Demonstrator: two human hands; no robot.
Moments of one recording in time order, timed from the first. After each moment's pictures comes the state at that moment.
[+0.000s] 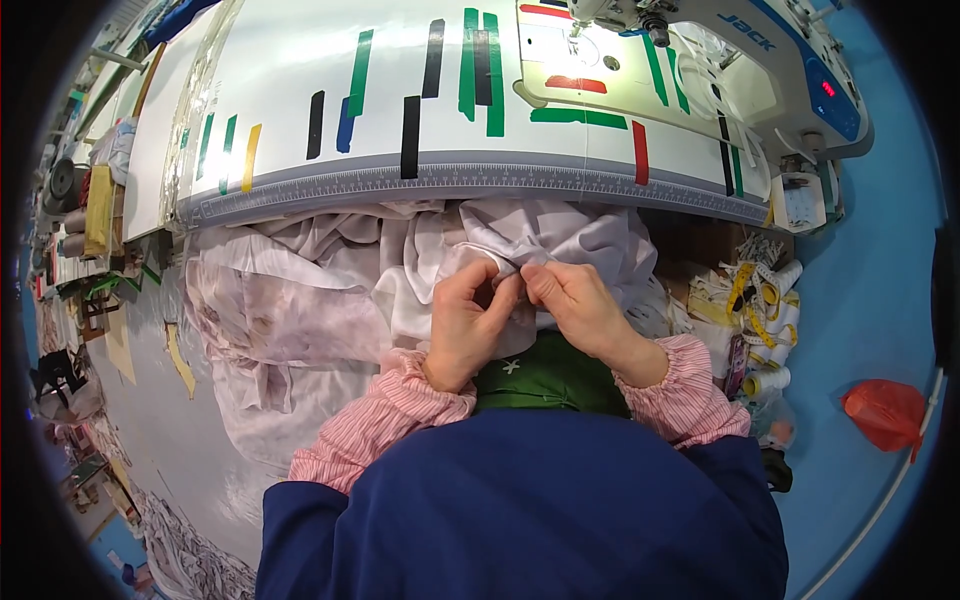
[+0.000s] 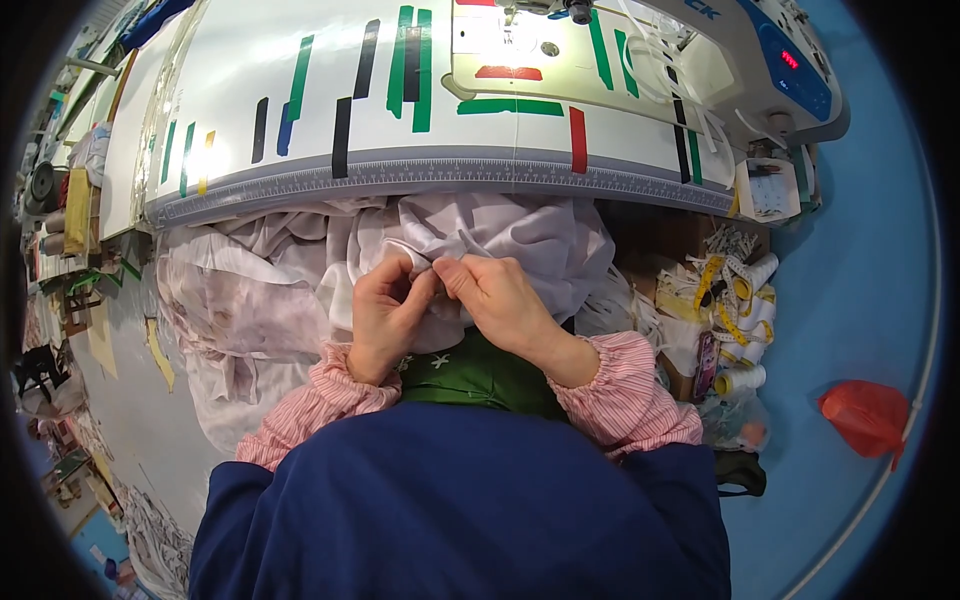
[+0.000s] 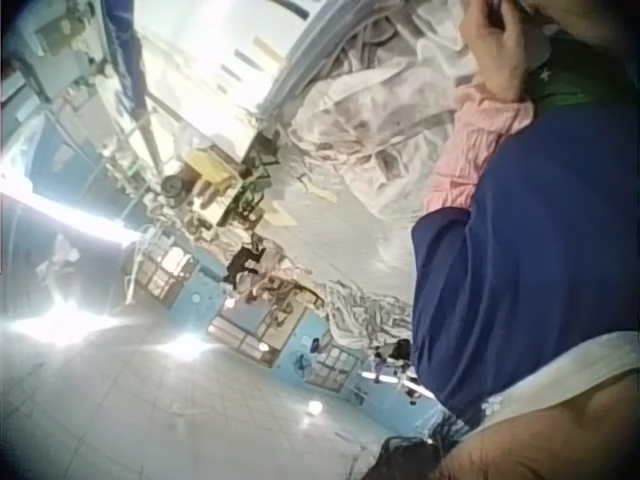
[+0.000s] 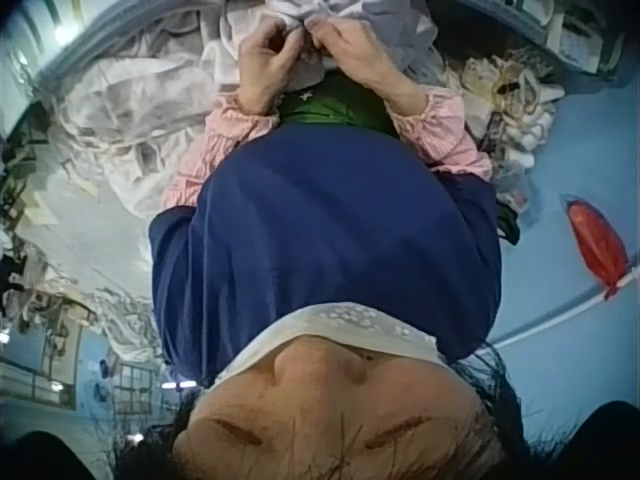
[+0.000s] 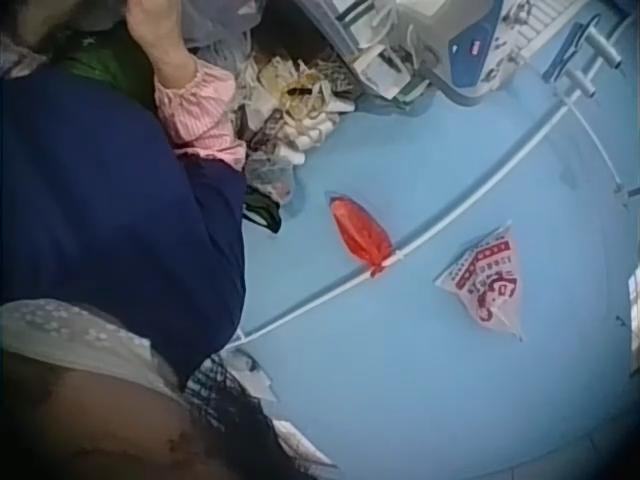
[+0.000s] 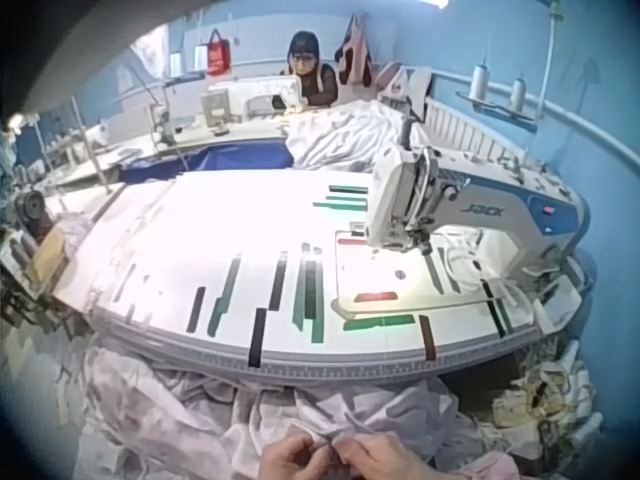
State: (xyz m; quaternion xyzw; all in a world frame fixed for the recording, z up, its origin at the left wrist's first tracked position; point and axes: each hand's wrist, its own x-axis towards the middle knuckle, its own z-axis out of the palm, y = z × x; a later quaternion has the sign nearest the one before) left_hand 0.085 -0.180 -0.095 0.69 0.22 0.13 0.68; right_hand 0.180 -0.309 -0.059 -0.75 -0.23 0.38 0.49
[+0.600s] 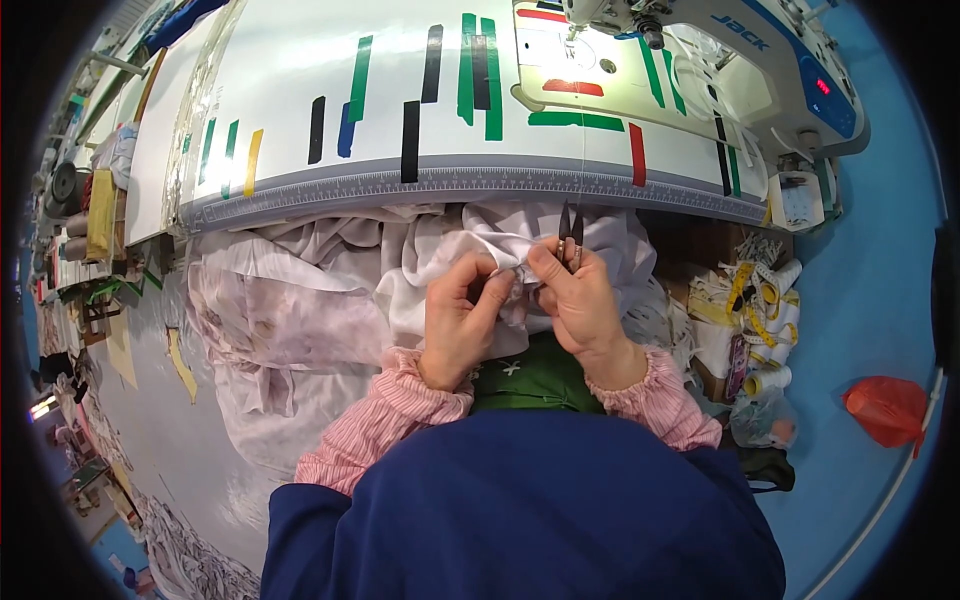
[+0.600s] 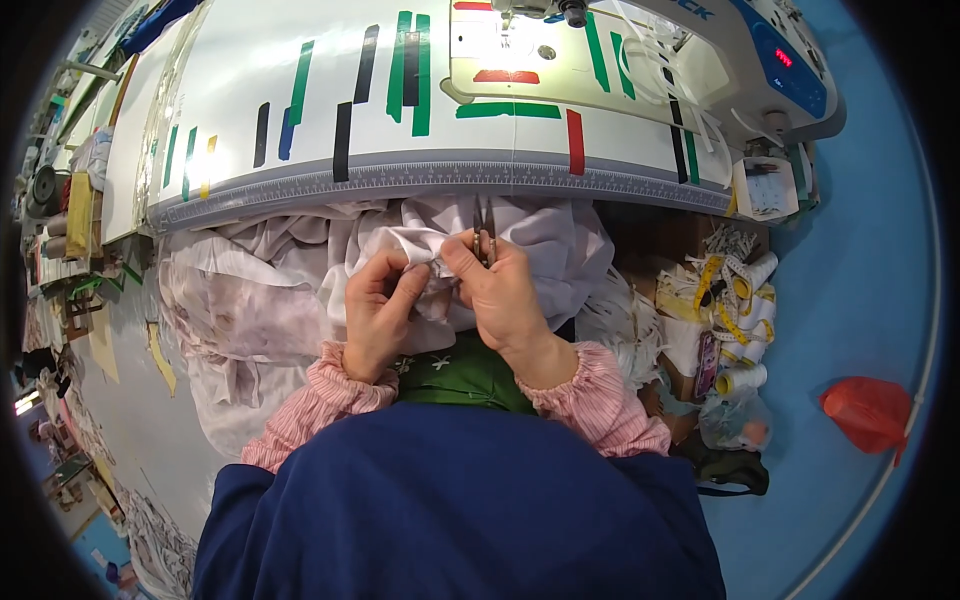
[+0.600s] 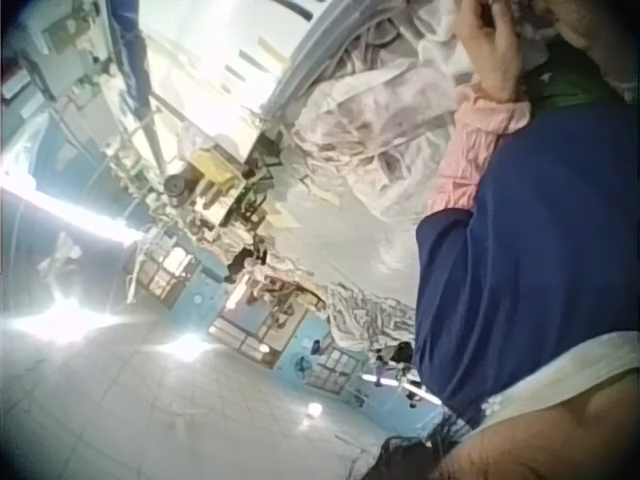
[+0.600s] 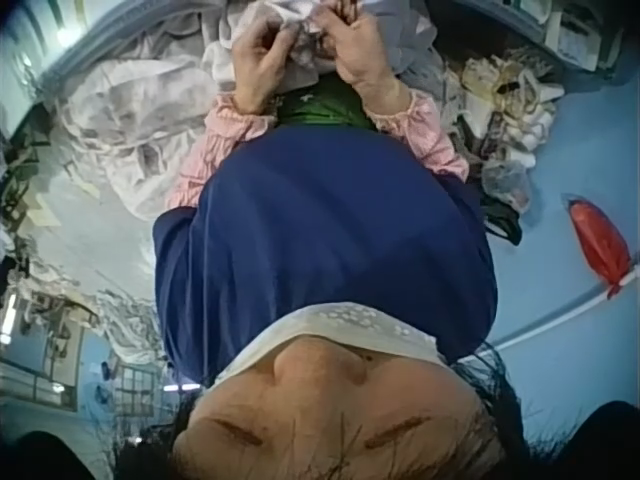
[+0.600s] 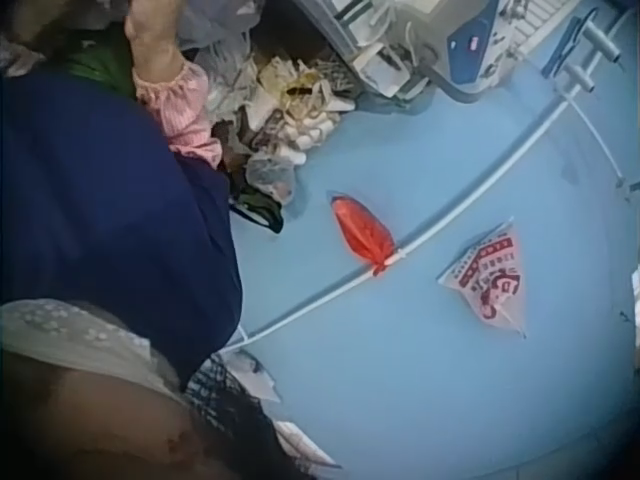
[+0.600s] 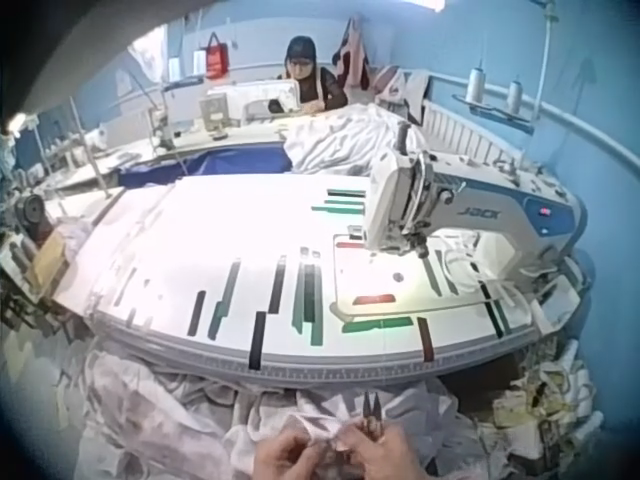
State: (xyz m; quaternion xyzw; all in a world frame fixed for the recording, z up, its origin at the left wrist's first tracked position) left_hand 0.083 -0.177 -0.088 0.62 0.20 0.14 0.74; right_hand 0.165 -0.296 -0.081 -0.62 -0.05 0.31 0.72
